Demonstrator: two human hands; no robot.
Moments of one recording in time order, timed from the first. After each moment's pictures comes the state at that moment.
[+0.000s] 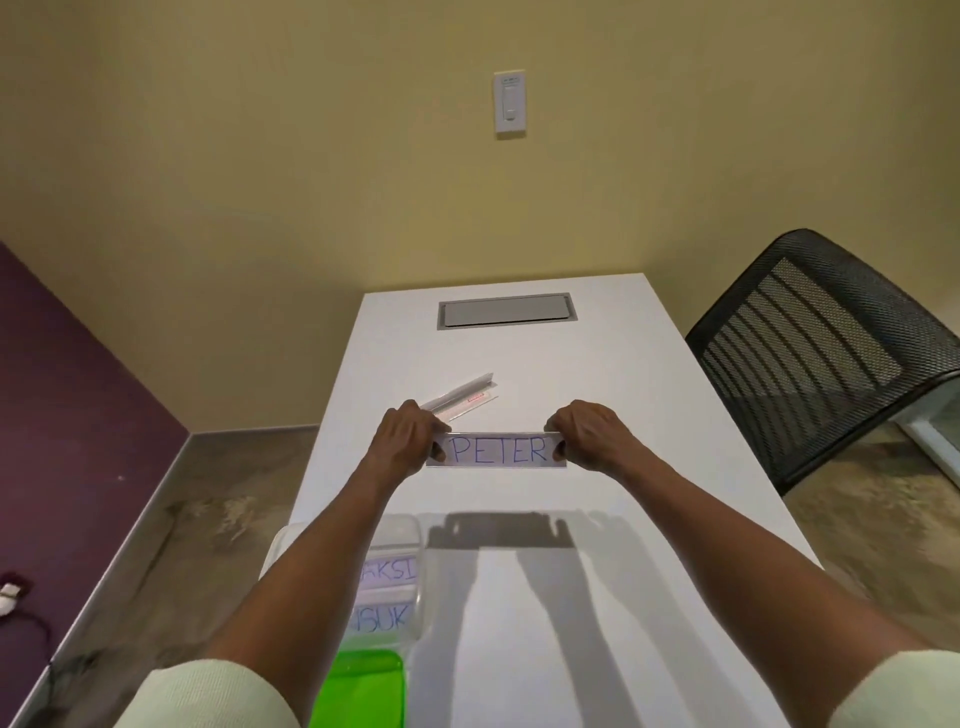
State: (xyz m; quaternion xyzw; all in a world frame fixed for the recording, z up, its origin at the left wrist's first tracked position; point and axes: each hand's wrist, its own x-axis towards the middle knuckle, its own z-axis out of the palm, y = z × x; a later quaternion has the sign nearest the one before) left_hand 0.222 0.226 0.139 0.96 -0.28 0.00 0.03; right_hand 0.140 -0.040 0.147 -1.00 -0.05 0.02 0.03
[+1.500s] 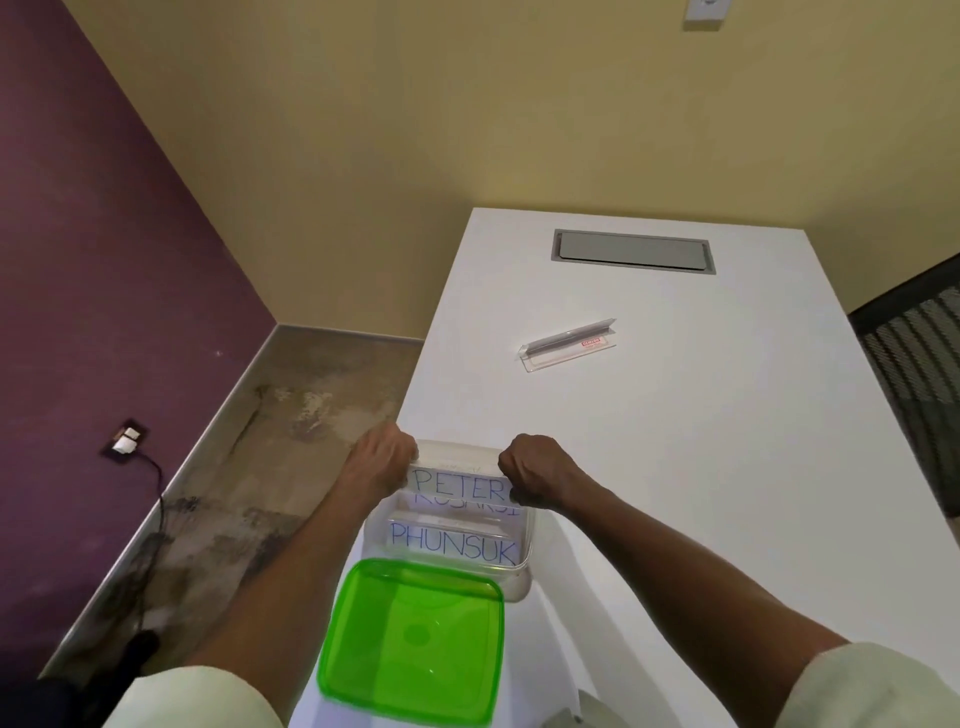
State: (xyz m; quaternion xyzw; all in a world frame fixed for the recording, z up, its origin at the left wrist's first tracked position) left_hand 0.185 0.445 0.060 0.98 -0.11 -0.13 -0.03; right_hand 0.156 0.207 0.067 -0.95 -0.28 0.10 -0.04
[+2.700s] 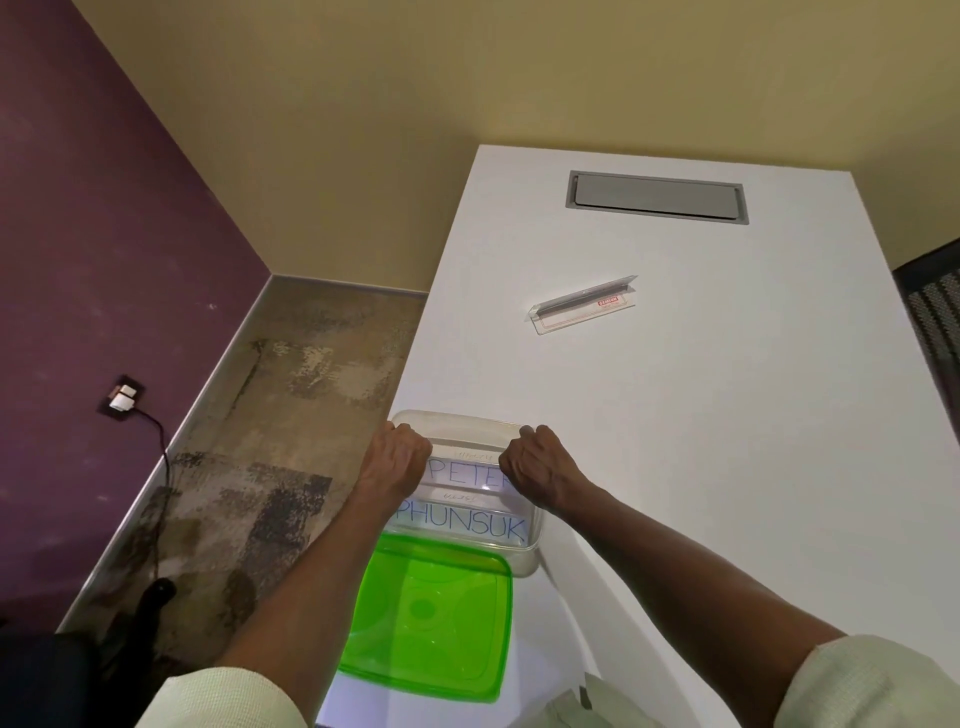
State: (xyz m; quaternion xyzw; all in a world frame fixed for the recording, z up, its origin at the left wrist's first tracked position) left_hand 0.169 0.441 0.014 0.96 -0.23 -0.07 -0.13; right_hand 0.147 0.218 0.028 -0.93 -0.33 0.04 -0.17
